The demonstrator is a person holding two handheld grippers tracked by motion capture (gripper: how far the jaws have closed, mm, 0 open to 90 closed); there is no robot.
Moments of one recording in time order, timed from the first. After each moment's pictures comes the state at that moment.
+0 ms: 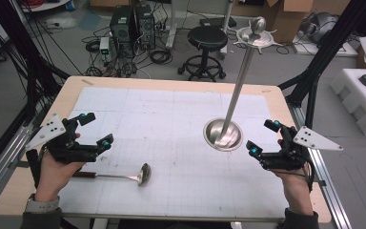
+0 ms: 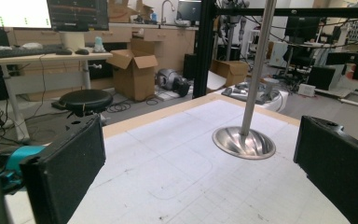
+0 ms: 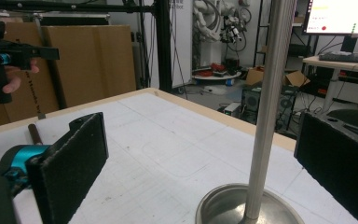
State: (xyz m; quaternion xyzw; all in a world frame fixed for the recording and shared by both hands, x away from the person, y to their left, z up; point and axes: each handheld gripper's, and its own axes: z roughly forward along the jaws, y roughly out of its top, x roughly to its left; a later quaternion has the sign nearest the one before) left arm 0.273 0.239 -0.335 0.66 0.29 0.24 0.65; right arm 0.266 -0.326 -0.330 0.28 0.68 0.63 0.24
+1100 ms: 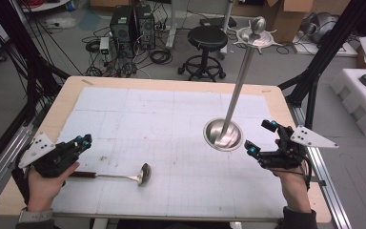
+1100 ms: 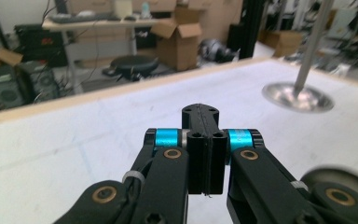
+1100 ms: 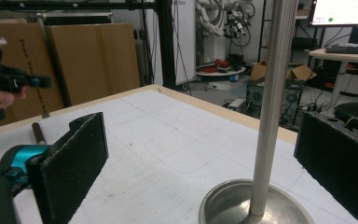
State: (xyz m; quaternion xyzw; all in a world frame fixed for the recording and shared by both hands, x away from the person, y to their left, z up) left arm 0.246 0.283 -0.389 0.68 0.37 0.29 0.57; right arm 0.272 -0.325 -0.335 0.29 0.68 0.63 0.22
